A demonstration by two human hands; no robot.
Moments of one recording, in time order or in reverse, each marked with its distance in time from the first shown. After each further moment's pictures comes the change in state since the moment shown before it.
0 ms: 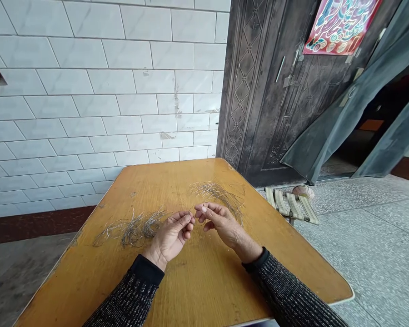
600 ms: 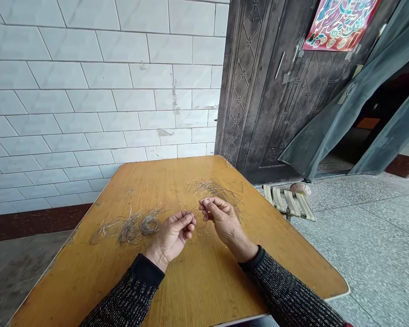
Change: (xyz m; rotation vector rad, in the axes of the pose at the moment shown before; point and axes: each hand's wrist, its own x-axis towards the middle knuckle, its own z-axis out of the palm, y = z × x) left_hand -0.003 -0.006 0.009 0.005 -0.008 -0.037; right_hand 0.005 0.009 0.004 0.095 0.228 -0.163
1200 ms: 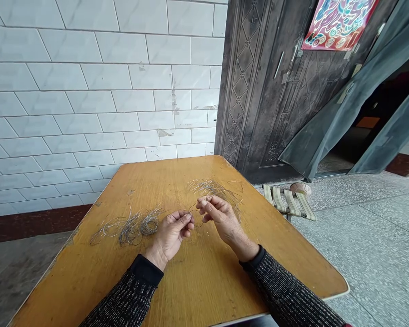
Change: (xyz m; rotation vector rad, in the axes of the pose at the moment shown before) left_hand 0.001 0.001 0.000 0.150 0.077 0.088; right_hand -0.001 -0.010 0.002 -0.078 -0.036 0.014
